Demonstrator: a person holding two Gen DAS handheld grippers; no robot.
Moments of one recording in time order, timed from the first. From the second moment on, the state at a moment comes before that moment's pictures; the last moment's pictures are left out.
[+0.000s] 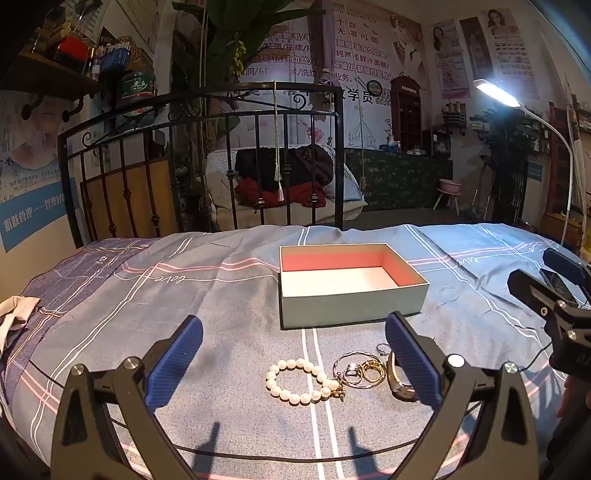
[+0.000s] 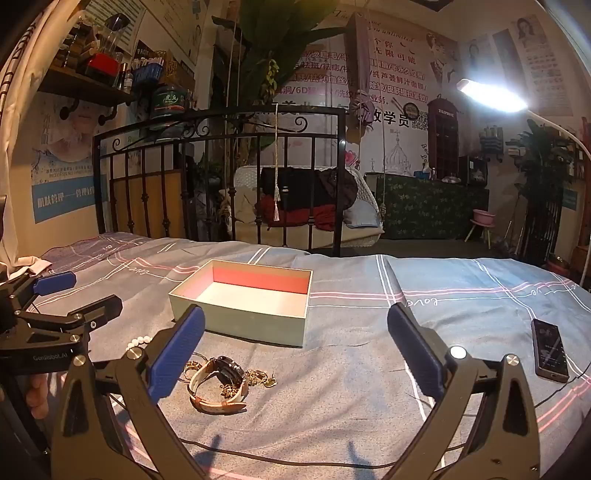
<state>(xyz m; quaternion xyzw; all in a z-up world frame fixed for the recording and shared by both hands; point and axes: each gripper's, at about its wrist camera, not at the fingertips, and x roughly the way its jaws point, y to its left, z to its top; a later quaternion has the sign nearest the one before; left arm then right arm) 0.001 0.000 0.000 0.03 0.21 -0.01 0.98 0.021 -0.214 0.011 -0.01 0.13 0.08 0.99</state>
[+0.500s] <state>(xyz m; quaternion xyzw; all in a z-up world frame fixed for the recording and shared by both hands) 0.005 0.001 -0.005 0.03 0.21 -0.01 0.98 0.025 -0.210 0.011 0.00 0.13 0.08 0.99</state>
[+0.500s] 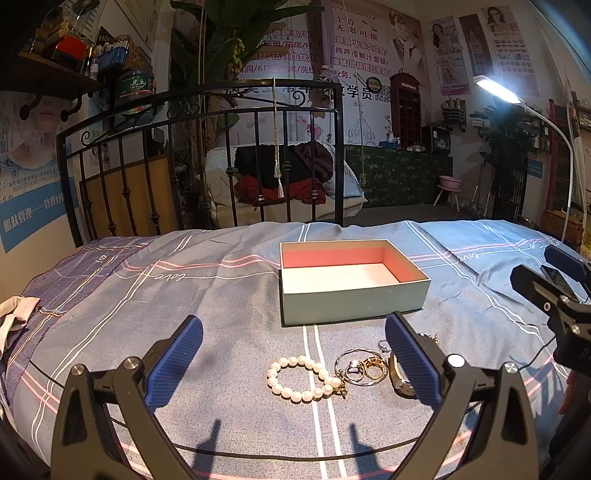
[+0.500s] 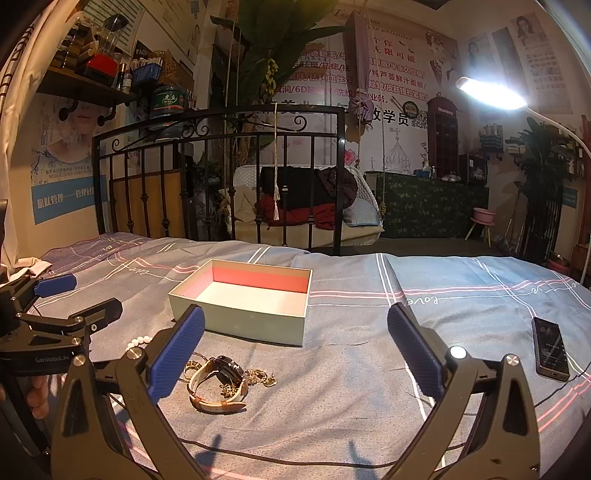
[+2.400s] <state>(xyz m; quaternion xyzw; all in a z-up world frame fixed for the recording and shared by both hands) 0.005 0.001 -0.009 0.02 0.22 -0.02 0.97 0.024 -0.209 0.011 -0.01 0.13 0.08 0.99</state>
